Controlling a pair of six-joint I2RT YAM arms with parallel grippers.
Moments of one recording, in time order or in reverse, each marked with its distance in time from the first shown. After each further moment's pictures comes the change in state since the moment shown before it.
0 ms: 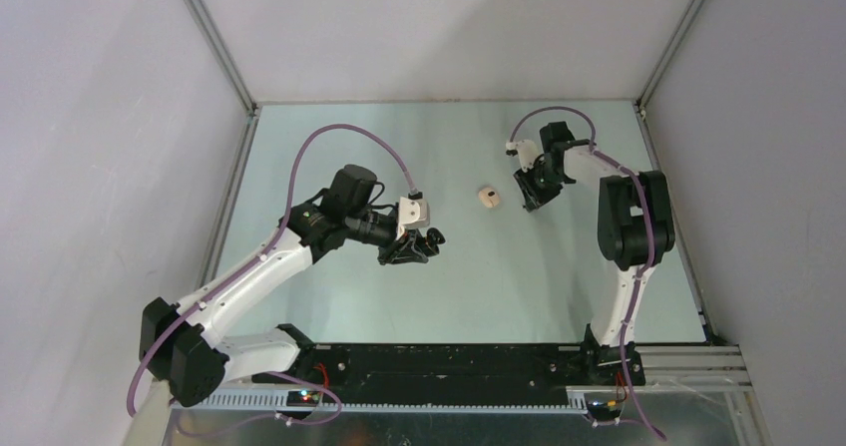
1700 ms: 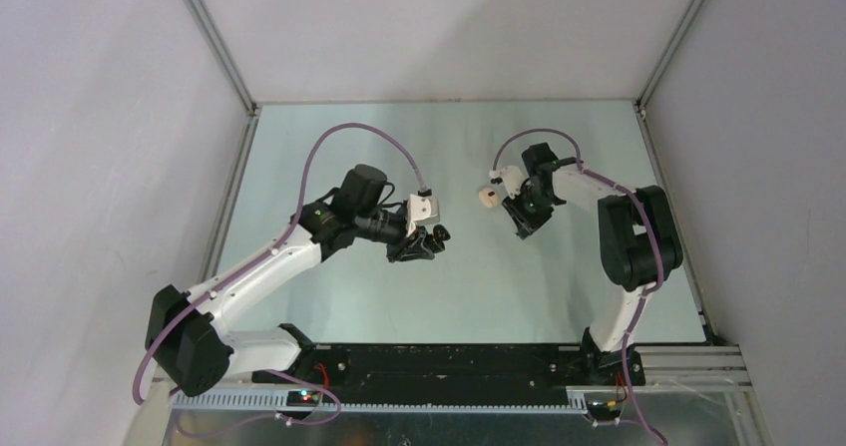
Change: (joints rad) left arm -0.034 0.053 0.000 0.071 -0.079 -0.063; right arm 0.128 -0.157 -0.200 -0.042 0.038 0.006
